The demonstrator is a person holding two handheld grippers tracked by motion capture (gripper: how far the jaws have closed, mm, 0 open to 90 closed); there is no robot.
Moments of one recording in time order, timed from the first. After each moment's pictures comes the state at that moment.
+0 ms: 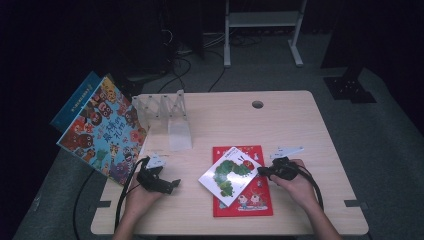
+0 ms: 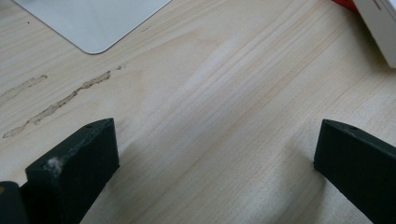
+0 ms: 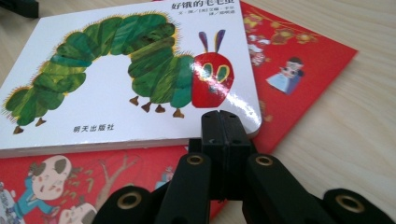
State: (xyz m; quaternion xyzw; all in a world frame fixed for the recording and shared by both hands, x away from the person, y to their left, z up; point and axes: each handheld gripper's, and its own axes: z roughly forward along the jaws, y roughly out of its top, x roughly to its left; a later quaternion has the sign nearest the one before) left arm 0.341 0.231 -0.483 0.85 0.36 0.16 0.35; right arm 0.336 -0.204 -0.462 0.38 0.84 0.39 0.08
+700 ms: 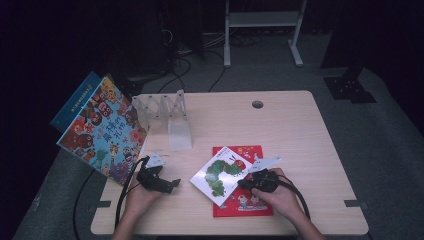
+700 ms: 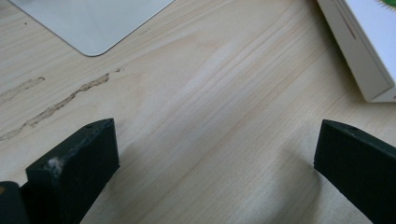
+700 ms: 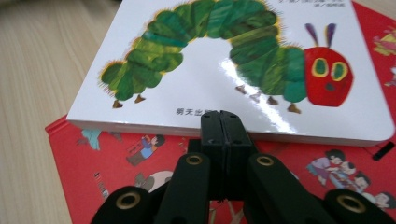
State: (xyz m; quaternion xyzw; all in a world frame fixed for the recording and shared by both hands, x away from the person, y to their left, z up) left arm 0.343 0.232 -0.482 0.85 0.36 0.15 0.36; right arm 0.306 -0.147 -0.461 0.31 0.87 0.39 0.05
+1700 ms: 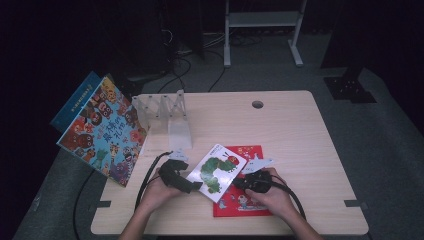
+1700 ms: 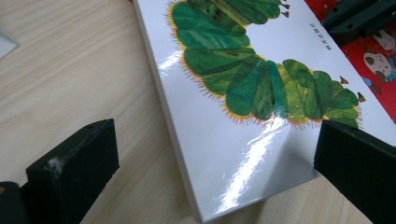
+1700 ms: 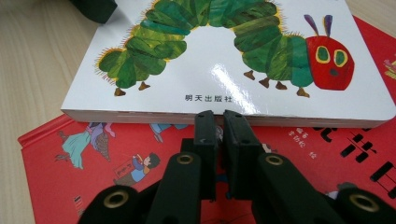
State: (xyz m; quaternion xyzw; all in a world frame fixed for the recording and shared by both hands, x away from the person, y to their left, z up) left arm 0.351 0.162 -0.464 0.87 0.31 0.01 0.38; right arm 0.310 -0.132 -0.467 0.28 0.87 0.39 0.09
